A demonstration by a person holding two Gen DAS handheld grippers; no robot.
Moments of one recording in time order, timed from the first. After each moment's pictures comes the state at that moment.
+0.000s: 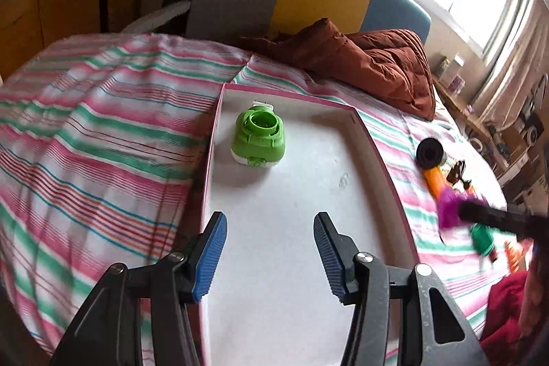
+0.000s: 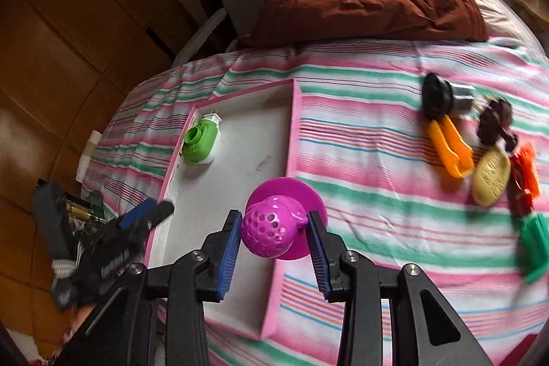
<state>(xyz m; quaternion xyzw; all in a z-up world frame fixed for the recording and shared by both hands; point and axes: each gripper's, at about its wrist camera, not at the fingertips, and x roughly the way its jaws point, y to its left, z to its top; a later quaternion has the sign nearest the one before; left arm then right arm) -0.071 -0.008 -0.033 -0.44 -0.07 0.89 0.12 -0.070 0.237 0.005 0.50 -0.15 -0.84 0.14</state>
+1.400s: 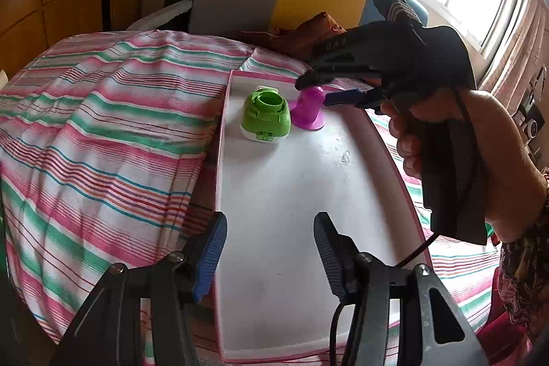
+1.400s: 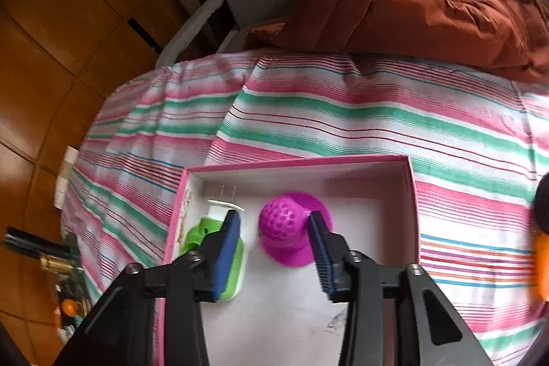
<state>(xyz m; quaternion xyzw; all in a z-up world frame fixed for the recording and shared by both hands) -0.050 -0.018 -0.038 -0.44 -0.07 0.88 0.12 -0.231 0.141 -0.038 0.52 -0.15 -0.83 0.13</state>
